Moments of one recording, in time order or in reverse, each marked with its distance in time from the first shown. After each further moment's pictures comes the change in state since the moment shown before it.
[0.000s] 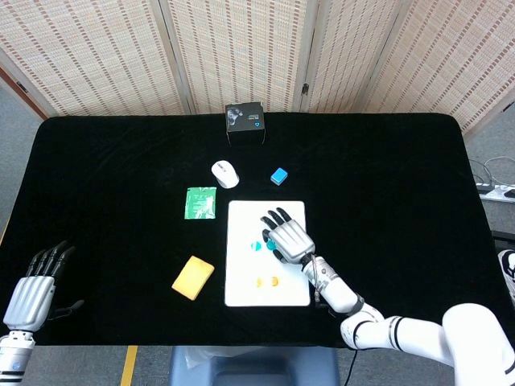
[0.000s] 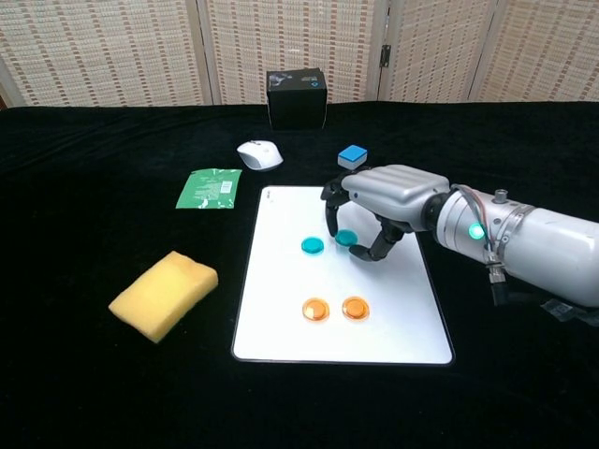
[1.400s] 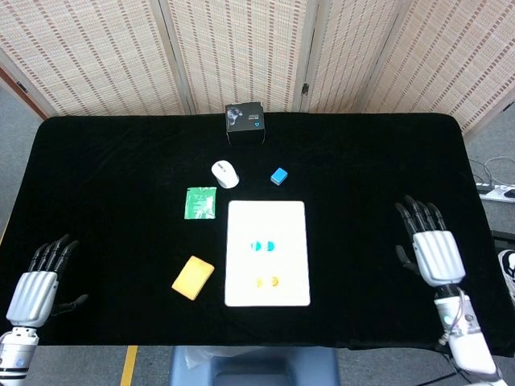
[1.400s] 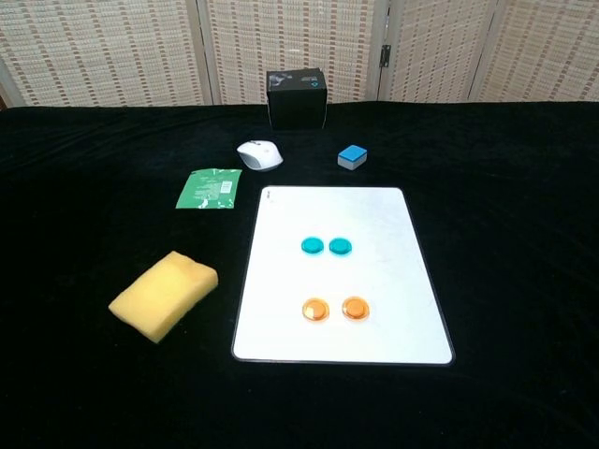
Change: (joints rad) left arm -0.010 0.011 -0.019 -0.065 0.013 0.029 0.053; right arm -0.511 0.542 -0.172 -0.384 -0.186 0.625 0.229
